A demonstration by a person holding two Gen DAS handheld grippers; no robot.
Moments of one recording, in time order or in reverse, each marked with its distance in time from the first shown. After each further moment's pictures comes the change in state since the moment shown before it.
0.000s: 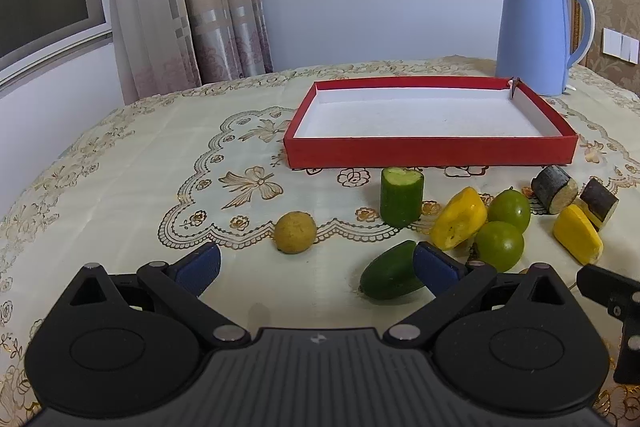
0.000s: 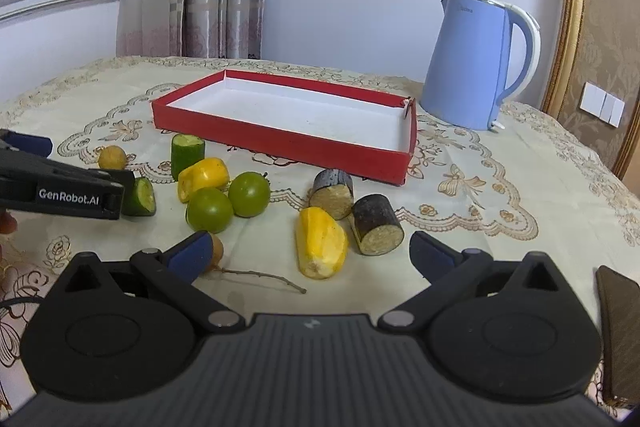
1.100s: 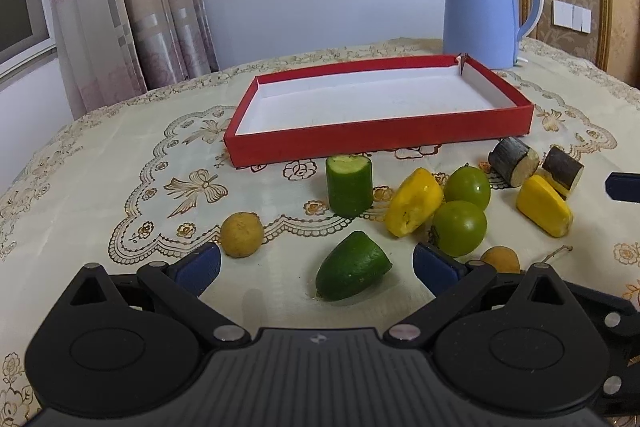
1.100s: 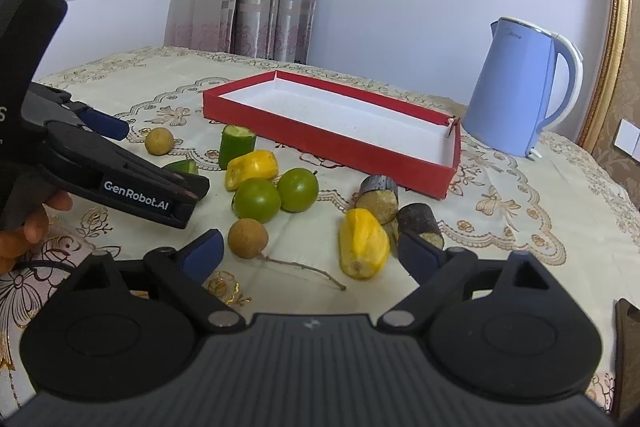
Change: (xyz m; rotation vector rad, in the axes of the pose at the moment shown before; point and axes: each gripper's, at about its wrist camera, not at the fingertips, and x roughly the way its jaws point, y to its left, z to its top) left arm 0.016 -0.012 -0.001 0.111 0.025 -0.140; right arm -0.006 0.011 -0.010 -0.099 -0.042 0.089
